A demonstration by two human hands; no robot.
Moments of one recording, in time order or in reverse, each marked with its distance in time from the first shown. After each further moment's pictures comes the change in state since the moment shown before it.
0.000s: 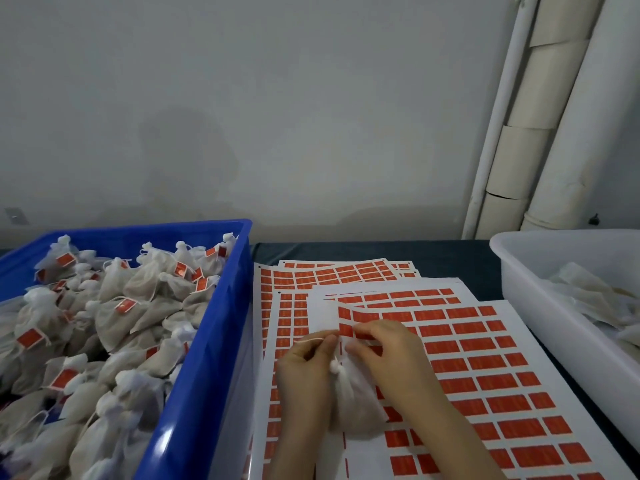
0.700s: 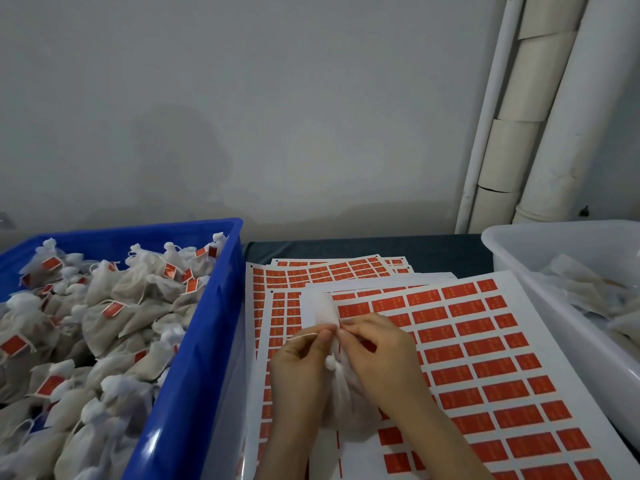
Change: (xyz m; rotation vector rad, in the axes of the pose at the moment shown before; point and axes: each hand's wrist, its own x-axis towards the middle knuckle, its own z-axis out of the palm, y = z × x) left_hand -0.004 0.008 -0.001 -0.091 -0.106 0.085; right_hand -0.011 -0.011 0.000 0.229 0.179 -0.105
